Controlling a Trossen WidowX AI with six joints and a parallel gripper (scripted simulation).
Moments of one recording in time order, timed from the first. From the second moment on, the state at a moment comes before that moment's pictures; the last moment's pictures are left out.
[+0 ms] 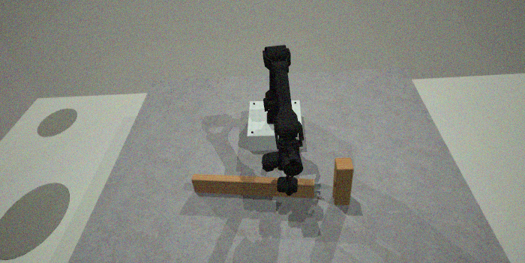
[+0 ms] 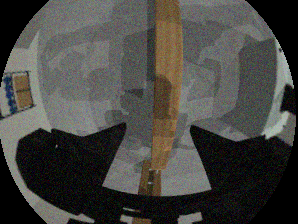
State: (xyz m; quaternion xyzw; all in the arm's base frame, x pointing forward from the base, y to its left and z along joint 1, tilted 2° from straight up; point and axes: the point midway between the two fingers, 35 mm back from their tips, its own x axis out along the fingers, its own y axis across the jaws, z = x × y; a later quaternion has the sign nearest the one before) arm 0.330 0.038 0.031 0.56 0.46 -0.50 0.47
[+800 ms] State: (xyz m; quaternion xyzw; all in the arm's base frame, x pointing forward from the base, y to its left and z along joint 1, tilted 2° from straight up) arm 0.329 0.039 -0.004 0.56 0.46 -0.50 0.47
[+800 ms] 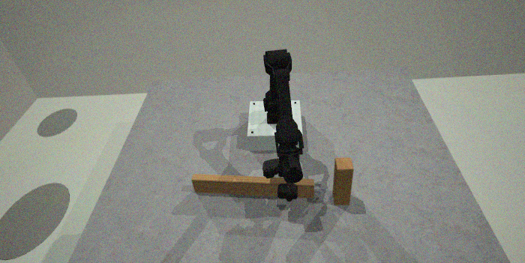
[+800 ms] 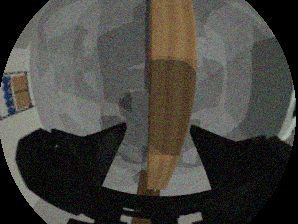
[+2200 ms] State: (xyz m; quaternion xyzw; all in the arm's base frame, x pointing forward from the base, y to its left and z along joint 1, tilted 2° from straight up) arm 0.328 0.038 -0.008 0.55 0.47 -0.50 0.48
